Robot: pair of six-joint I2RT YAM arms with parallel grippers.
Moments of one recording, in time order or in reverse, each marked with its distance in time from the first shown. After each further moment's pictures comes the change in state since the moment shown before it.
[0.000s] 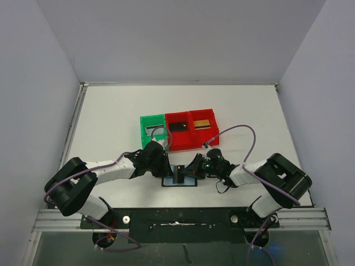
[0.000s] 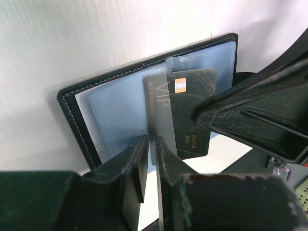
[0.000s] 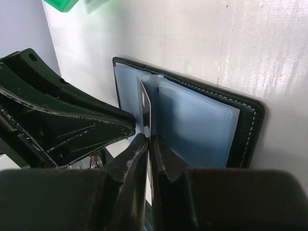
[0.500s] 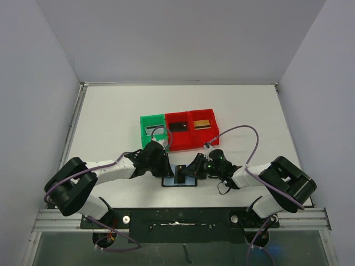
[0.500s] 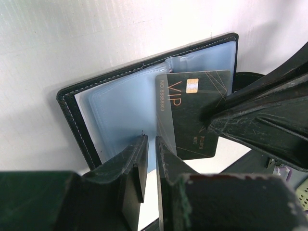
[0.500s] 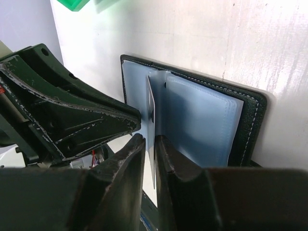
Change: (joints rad) left arm -0.002 0.000 0.005 -0.007 -0.002 0.001; right arm -0.001 -0.053 -0.029 0.015 0.003 -0.002
